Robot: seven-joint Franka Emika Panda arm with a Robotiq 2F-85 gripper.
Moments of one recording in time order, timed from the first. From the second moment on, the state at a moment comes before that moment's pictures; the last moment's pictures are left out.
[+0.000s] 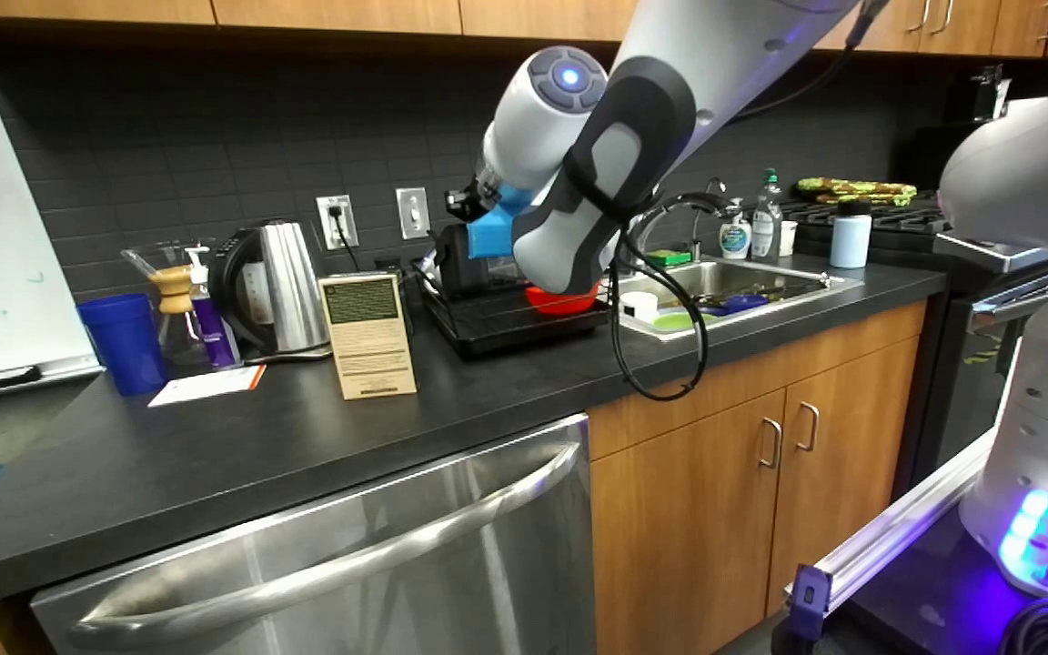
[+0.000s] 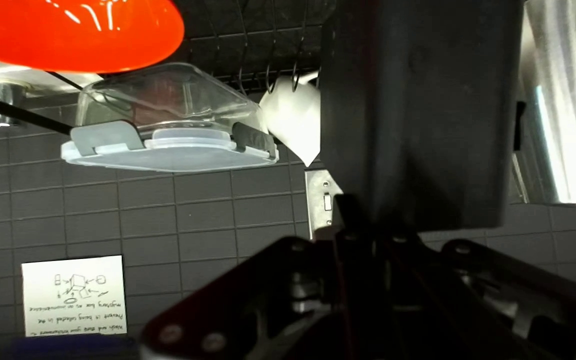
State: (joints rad) arm -1.15 -0.91 1.67 -2.37 0.39 3.29 0.81
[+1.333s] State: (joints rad) arm -1.27 -0.88 1.67 -2.38 0.31 3.30 0.69
